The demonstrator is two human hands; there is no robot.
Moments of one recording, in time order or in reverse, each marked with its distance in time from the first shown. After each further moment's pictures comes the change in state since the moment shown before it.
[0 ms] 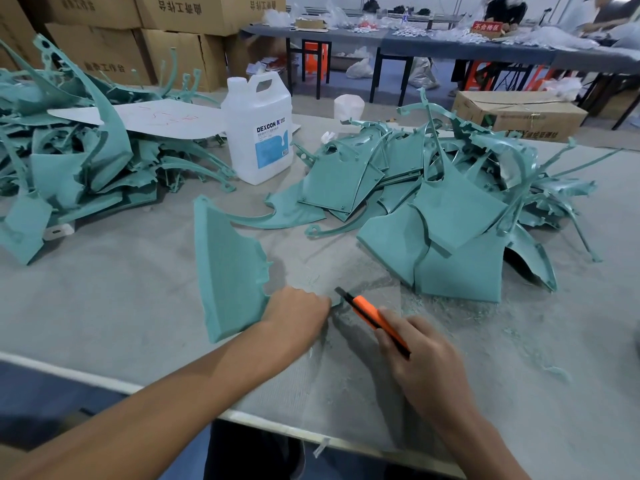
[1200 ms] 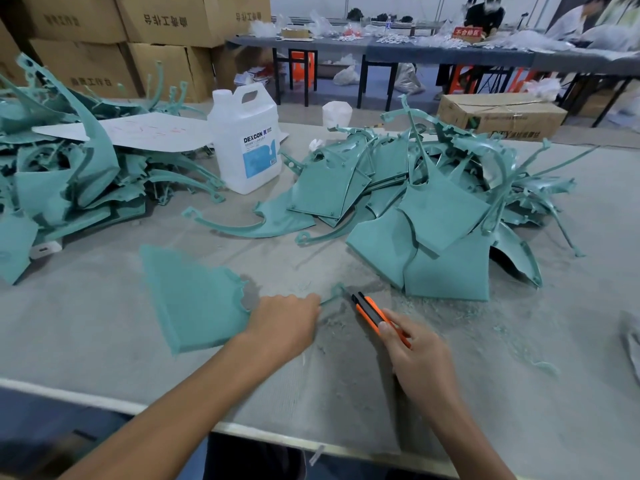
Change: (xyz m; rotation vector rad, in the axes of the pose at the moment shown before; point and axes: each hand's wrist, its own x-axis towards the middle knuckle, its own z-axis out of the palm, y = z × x) left_hand 0.000 -0.007 0.016 -0.224 0.146 -0.074; right_hand 0.006 0.015 0.013 0.295 -0.074 0.405
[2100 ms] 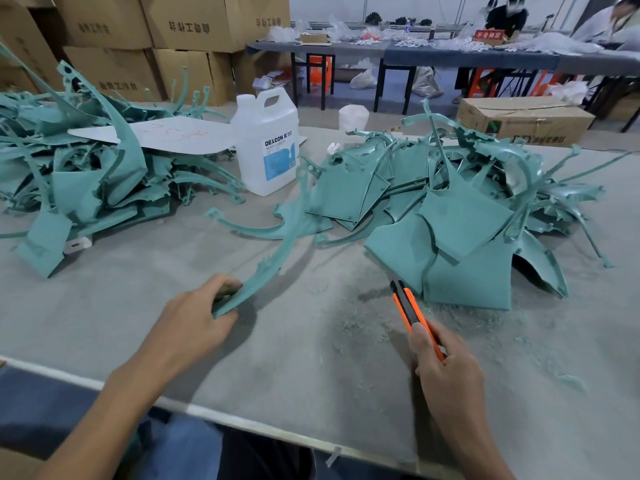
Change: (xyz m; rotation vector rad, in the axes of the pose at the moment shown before) left_hand -0.080 -0.112 -0.032 -0.543 0.208 -0.334; right_hand -0.016 0.001 -0.003 0.160 0.177 0.018
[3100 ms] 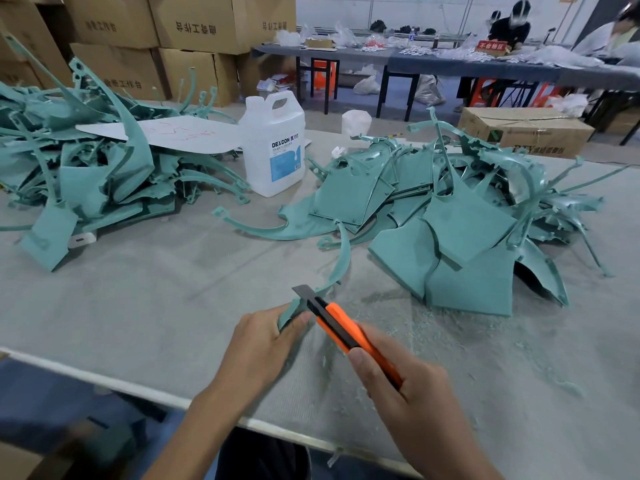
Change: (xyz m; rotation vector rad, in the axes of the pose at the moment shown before) left_hand -0.021 0.059 0.060 -0.346 0.019 0.021; right_hand -0.042 -0.082 -0.010 -0.066 -0.427 -0.365
